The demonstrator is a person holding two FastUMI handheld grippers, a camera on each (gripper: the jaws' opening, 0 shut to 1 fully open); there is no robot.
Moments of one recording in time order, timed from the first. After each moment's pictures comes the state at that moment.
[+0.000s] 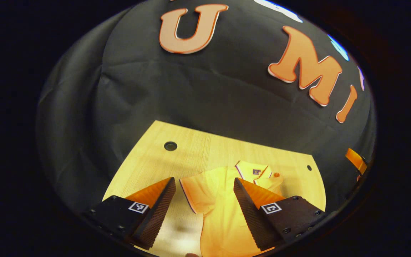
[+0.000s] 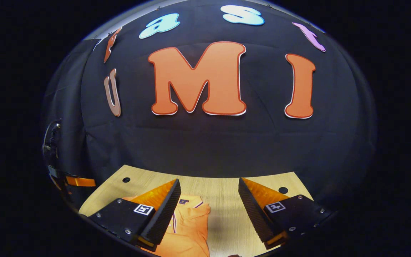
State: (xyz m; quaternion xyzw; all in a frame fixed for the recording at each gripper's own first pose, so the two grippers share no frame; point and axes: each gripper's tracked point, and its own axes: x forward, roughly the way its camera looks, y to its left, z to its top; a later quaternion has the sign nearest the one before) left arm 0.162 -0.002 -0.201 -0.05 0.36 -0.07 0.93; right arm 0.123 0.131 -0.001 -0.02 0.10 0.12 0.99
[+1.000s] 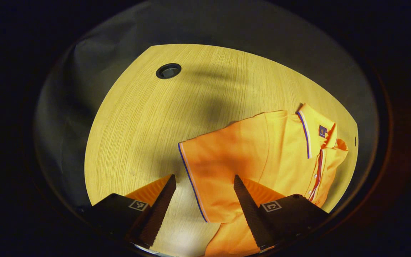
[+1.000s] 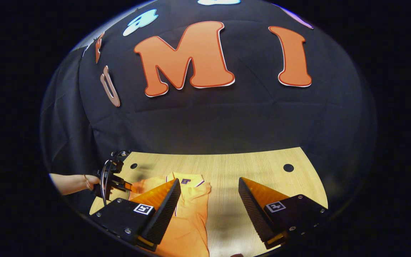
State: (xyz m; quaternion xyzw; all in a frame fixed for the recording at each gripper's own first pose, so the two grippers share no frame) left arm 0.198 0.006 -0.408 0.02 0.61 0.03 0.79; right arm 0.119 0.083 -0.045 0.02 0.18 0.14 0.97
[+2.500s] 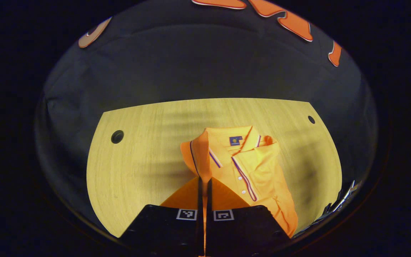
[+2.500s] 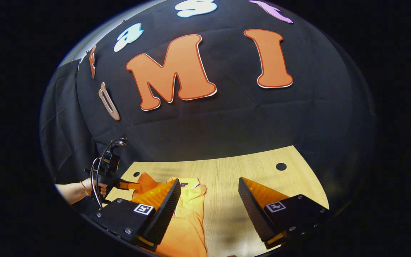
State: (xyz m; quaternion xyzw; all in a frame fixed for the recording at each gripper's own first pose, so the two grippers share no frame) left arm 0.185 -0.175 -0.301 0.09 0.48 -0.17 0.85; right arm 0.092 0.032 -0.026 0.06 0.15 0.14 0.98
